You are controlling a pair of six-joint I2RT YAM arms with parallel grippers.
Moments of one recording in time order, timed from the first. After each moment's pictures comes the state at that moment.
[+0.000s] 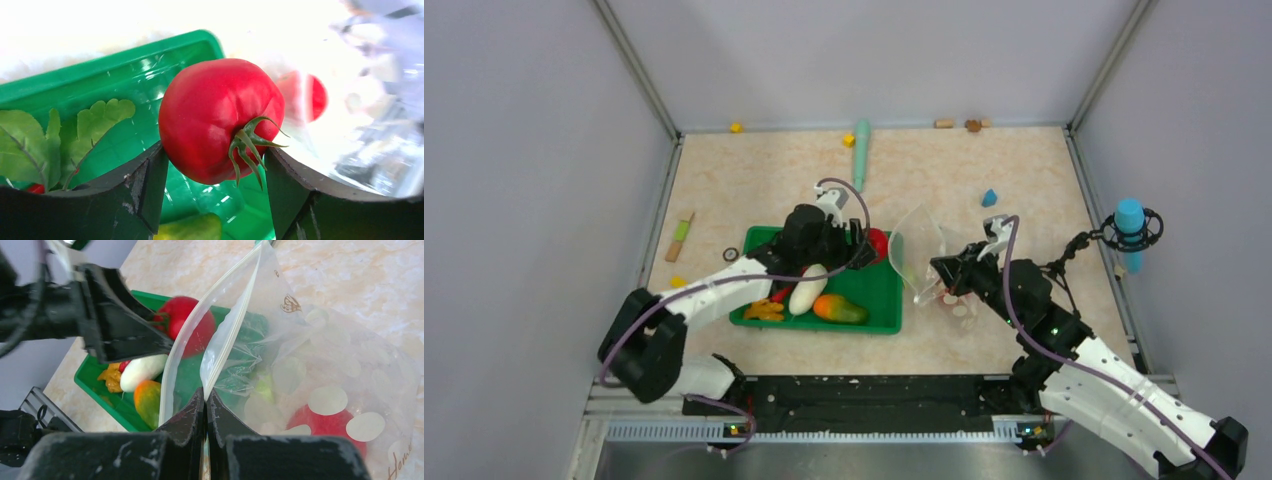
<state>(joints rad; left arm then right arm) -0.66 1.43 0.81 0.07 0.21 -0.54 0.72 0.57 0.46 -0.07 0.12 0.49</state>
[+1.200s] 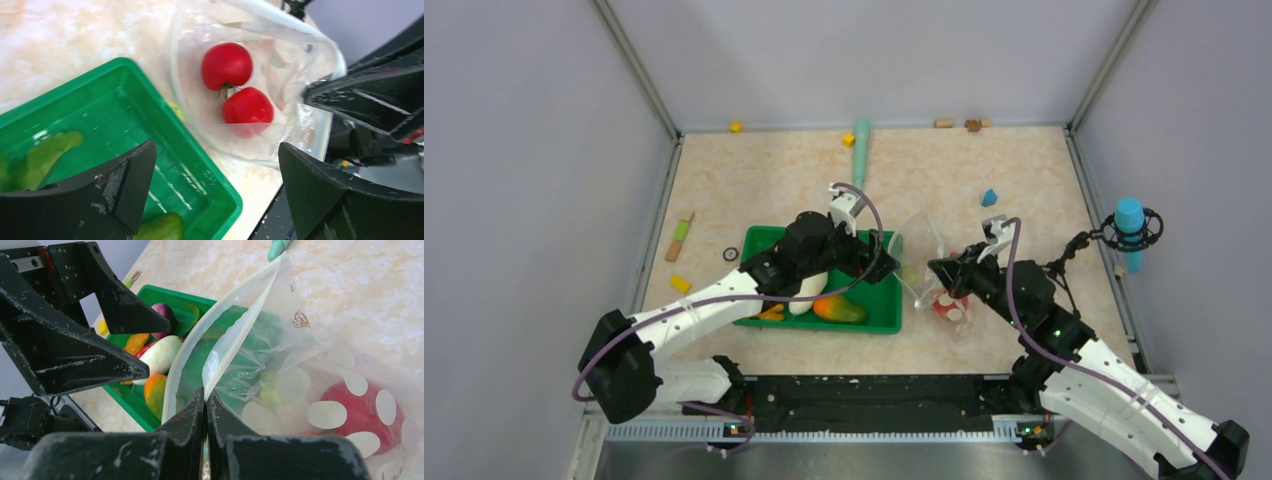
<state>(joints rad) -0.82 1.25 0.85 0.05 0.23 -0.44 0.72 0.55 0.46 -0.07 0.06 0.48</state>
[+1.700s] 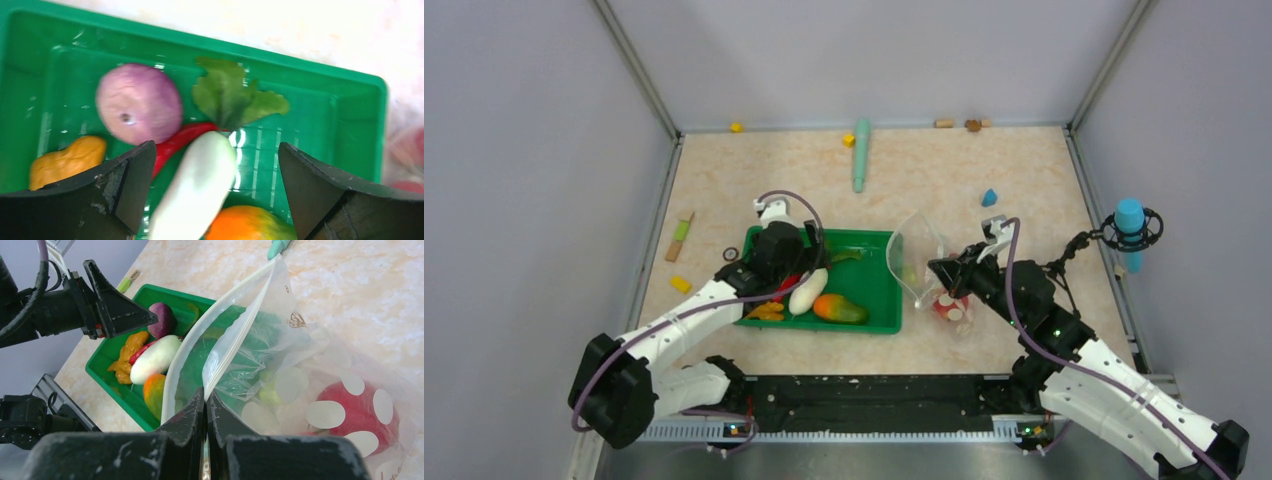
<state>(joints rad) -0.63 1.13 0.68 -0.19 -0.29 -0.63 0.72 0.55 0.46 -0.07 0.06 0.47</state>
